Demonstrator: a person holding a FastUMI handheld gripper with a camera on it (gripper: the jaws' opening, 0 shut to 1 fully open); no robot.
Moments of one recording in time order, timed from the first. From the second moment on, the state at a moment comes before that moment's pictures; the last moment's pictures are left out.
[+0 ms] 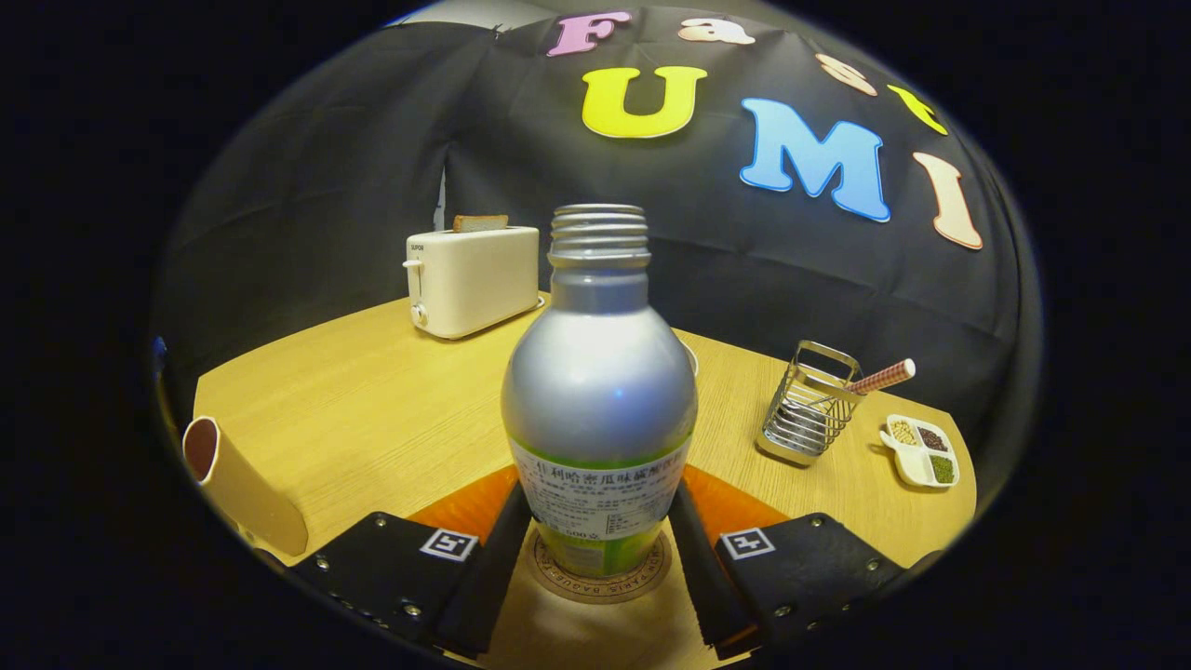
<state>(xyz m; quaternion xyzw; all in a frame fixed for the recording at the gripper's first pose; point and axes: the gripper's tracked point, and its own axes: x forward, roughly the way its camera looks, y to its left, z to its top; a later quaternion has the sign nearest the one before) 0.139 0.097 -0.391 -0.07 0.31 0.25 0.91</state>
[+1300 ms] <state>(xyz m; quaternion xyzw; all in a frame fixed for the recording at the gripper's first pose) 0.070 0.048 -0.213 -0.06 0.23 0.16 0.96</state>
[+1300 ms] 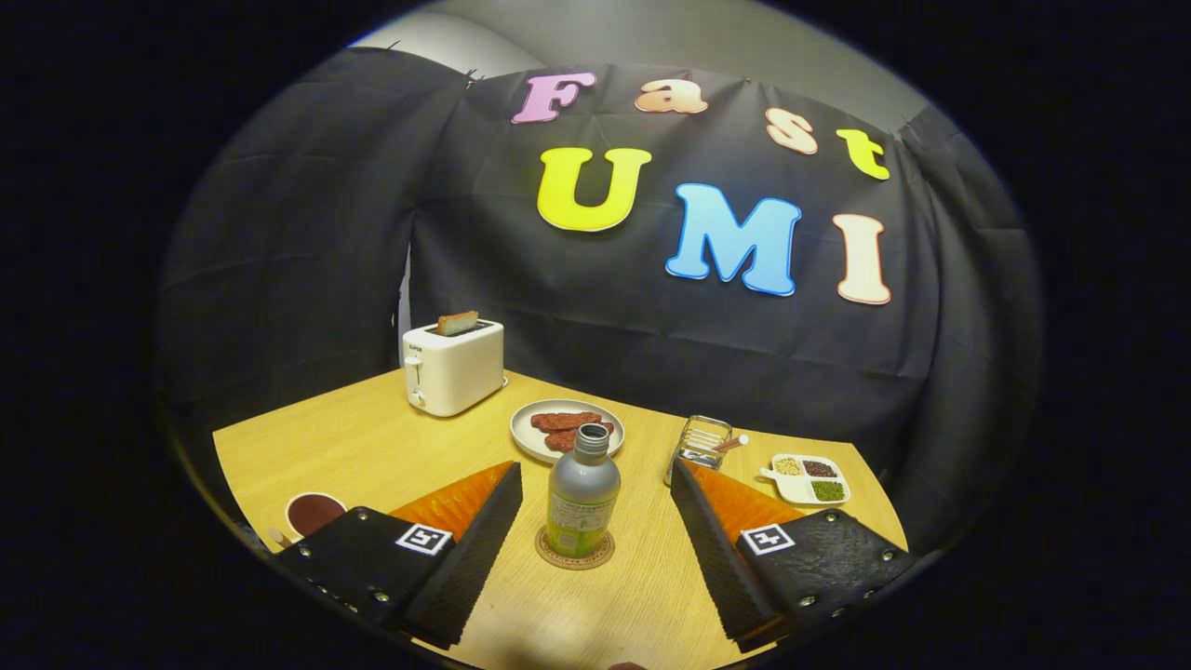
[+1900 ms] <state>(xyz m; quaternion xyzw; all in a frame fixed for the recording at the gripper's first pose) -0.018 0.033 -0.136 -0.01 0.18 0.06 0.98</state>
